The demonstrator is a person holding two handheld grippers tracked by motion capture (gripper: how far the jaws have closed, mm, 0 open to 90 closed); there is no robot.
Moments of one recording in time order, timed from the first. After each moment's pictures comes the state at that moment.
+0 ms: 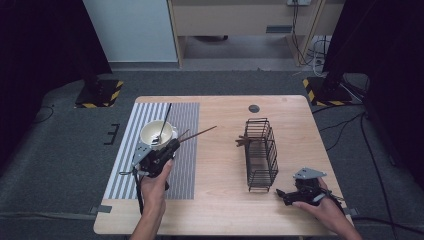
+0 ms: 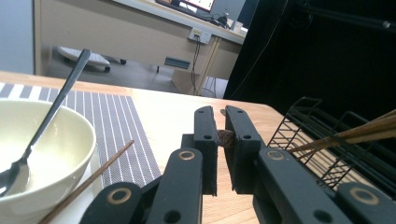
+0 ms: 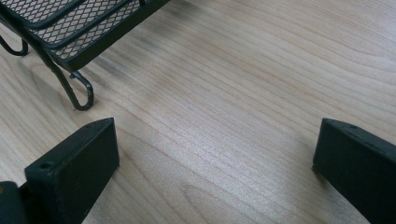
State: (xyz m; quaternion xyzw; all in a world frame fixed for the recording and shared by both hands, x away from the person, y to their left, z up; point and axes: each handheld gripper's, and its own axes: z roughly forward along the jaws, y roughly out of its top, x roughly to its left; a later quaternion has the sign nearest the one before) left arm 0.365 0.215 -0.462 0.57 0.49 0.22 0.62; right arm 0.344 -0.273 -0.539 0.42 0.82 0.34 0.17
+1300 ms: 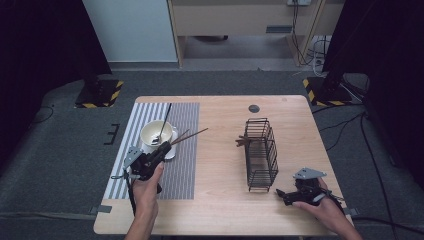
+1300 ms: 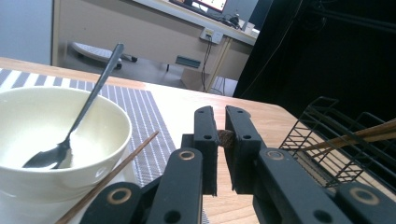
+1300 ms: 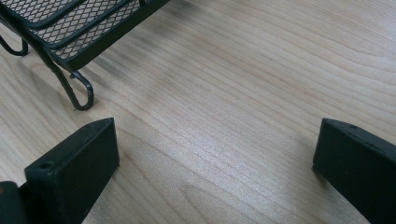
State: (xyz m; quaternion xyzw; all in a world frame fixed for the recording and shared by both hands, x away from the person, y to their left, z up) left arm 0.357 0.238 -0.468 0.57 0.50 0.23 0.61; right arm 0.343 -0.272 -0.539 0.42 0.82 0.34 0.17
